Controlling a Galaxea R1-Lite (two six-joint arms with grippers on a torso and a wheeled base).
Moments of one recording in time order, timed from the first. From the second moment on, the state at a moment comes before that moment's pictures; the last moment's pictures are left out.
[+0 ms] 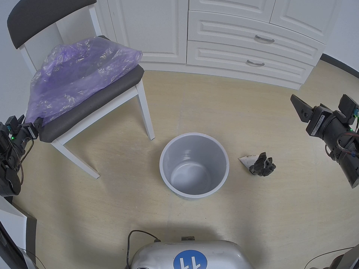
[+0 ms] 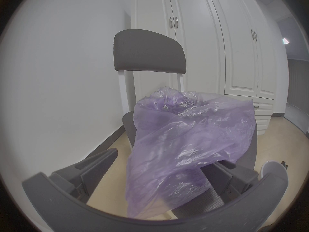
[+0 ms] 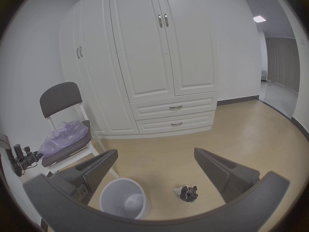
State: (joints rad) left arm 0.42 1.93 -0.61 -1.53 -0.28 -0.08; right arm 0.56 1.33 -0.58 -0.91 -0.54 0.10
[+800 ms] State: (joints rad) left arm 0.40 1.82 -0.53 -1.53 -0.28 -0.03; right arm 0.65 1.34 -0.65 -0.91 -0.55 0.05
